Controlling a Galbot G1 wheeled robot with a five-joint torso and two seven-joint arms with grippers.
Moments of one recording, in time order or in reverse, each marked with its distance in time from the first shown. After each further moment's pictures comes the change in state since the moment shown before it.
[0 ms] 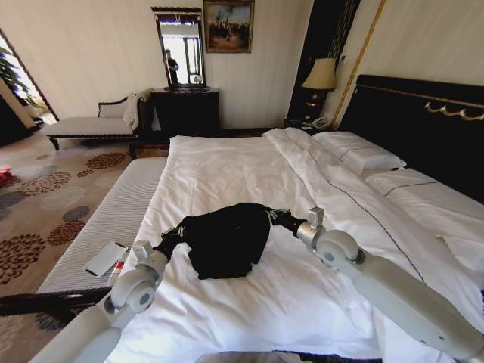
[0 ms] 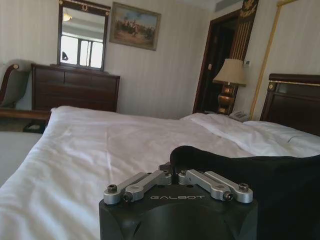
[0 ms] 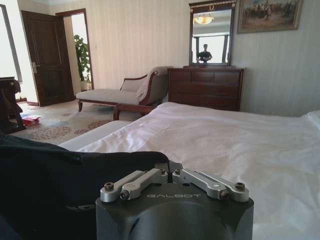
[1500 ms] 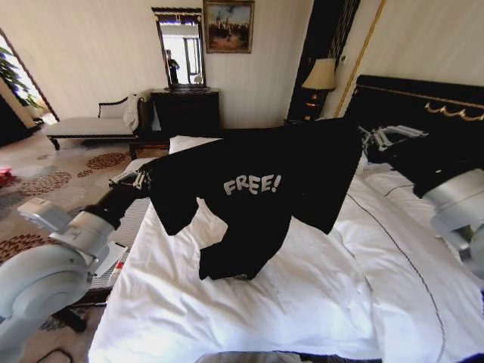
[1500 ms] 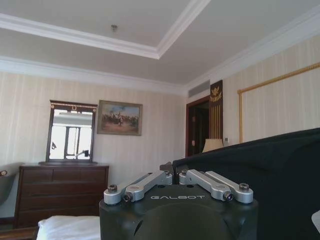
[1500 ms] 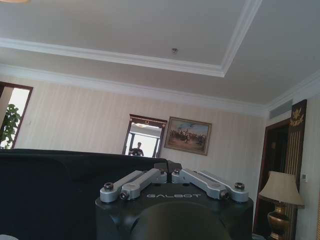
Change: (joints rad) left arm 0.156 0.221 -0.714 -0.306 -0.374 0.039 -0.008; right arm -0.461 -0.138 1.202 0.392 0.362 -0.119 0.206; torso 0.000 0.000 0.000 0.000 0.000
